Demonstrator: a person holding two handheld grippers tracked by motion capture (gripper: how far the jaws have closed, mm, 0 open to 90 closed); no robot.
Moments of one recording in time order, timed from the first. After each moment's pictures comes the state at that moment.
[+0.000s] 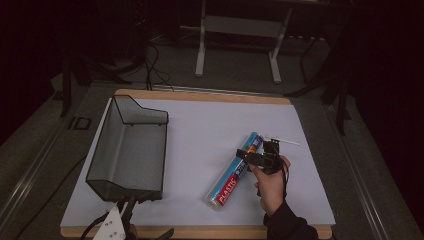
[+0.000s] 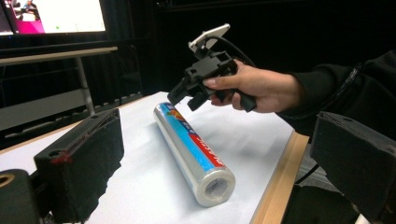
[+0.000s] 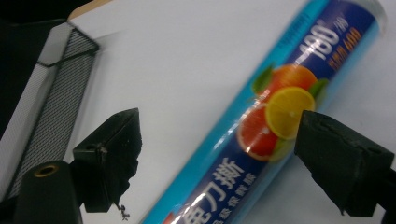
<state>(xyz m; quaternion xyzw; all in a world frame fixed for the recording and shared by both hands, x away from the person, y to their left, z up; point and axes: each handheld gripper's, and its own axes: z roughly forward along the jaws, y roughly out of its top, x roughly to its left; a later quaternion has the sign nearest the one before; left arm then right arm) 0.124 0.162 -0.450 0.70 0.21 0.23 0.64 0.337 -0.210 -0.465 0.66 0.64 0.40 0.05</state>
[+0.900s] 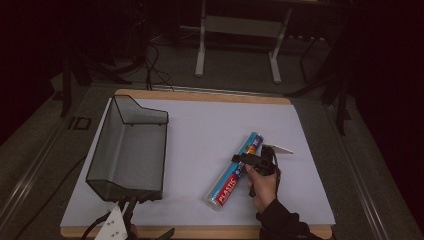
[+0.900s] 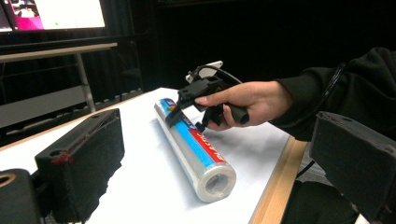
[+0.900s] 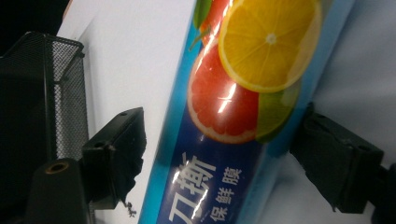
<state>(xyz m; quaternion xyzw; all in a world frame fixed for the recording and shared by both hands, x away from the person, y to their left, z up) 0.125 0.162 -0.452 0.71 0.21 0.23 0.63 0.358 -0.215 -0.520 0.74 0.54 0.37 -0.14</state>
